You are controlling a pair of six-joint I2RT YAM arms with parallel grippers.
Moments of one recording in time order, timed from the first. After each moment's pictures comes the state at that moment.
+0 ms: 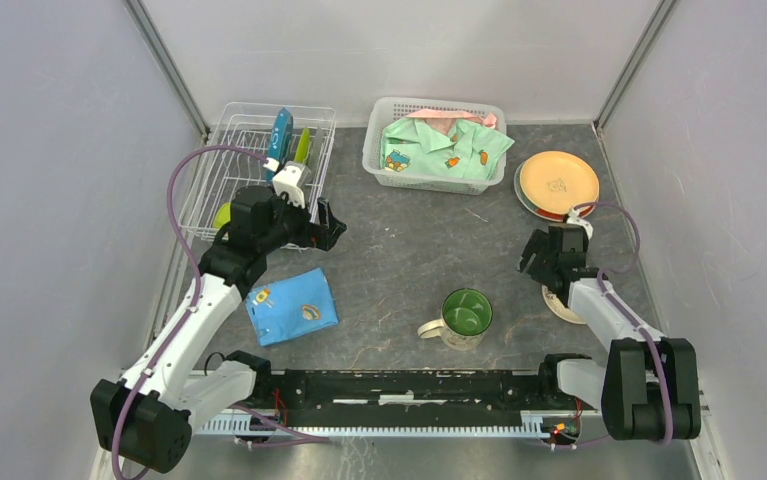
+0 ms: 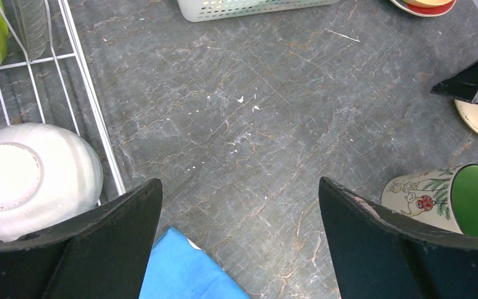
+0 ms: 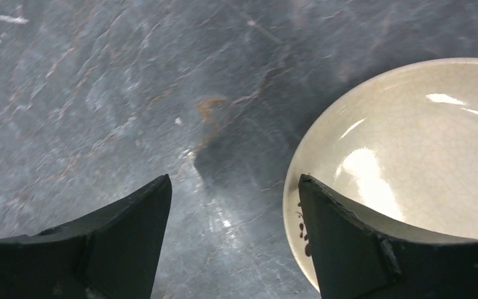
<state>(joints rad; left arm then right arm) -0.32 0.99 0.84 -0.29 0.26 -0.14 0.01 1.15 0.48 -0.21 0.18 0.46</state>
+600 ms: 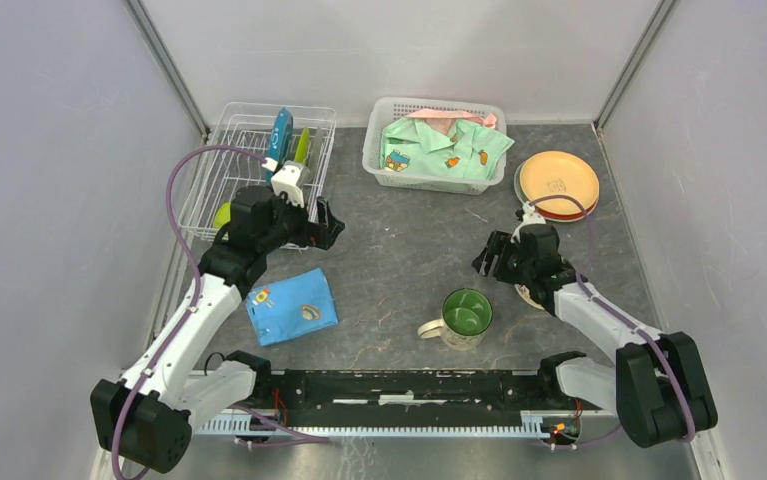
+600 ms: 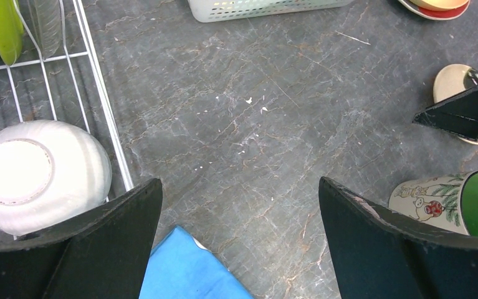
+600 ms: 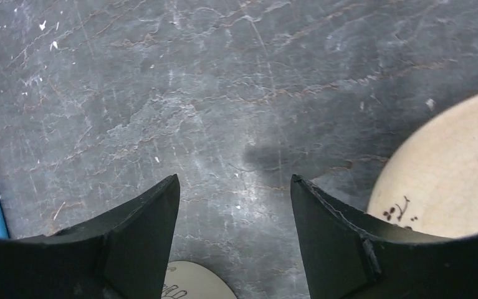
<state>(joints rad) -0.32 0.99 0.84 -0.29 0.24 -0.14 0.23 1.13 0.44 -0.03 -0.10 0.48</state>
